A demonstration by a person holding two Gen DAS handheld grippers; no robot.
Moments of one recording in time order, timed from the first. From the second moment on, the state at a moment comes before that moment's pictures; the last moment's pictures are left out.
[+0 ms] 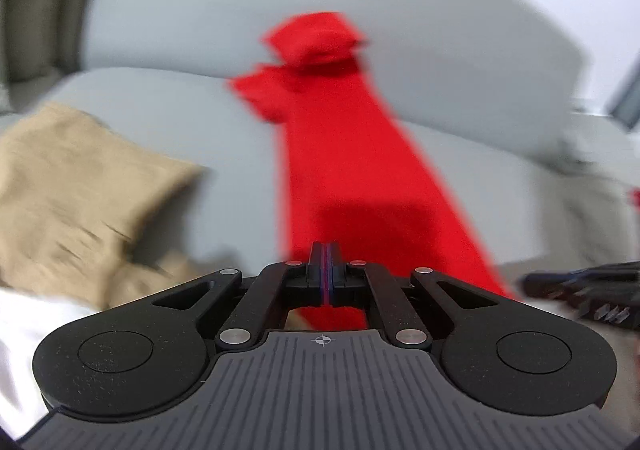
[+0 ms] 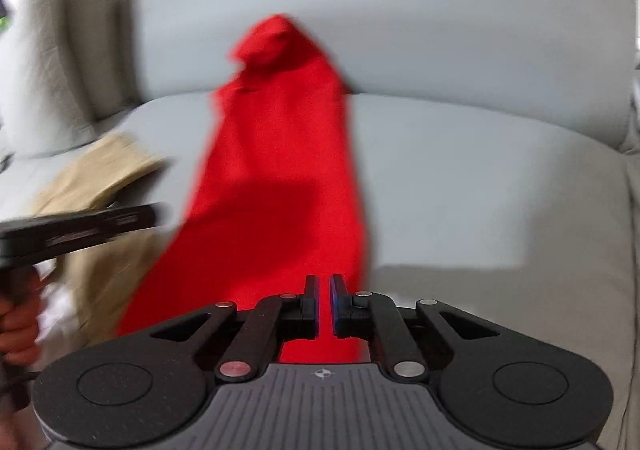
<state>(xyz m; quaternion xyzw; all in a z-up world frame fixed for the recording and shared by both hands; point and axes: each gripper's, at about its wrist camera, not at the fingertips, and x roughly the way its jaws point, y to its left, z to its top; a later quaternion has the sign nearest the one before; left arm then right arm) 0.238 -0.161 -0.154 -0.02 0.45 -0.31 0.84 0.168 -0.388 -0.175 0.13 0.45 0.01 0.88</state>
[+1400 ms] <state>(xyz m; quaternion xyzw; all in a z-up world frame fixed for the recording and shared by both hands) -0.045 -0.115 -0.126 0.08 0.53 -0.13 0.83 -0.126 -0.343 -0.167 0.16 0.45 -0.03 0.88</state>
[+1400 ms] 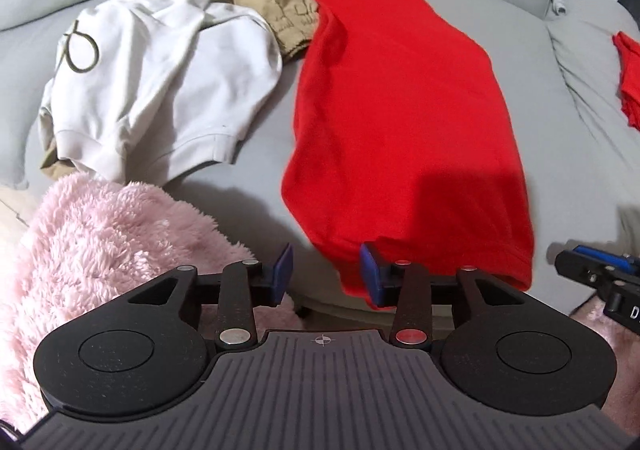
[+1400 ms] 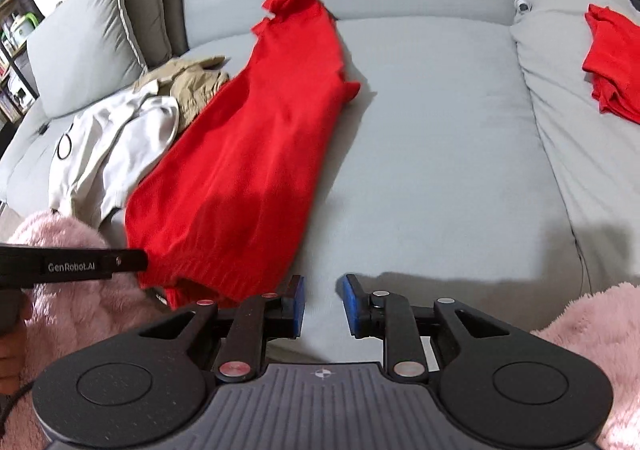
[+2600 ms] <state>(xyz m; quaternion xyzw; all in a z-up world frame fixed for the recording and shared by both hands) 0.029 -0.097 -0.179 -0.10 0.60 -0.17 0.77 -0.079 -0.398 -0.224 0.44 0.41 0.08 0.79</state>
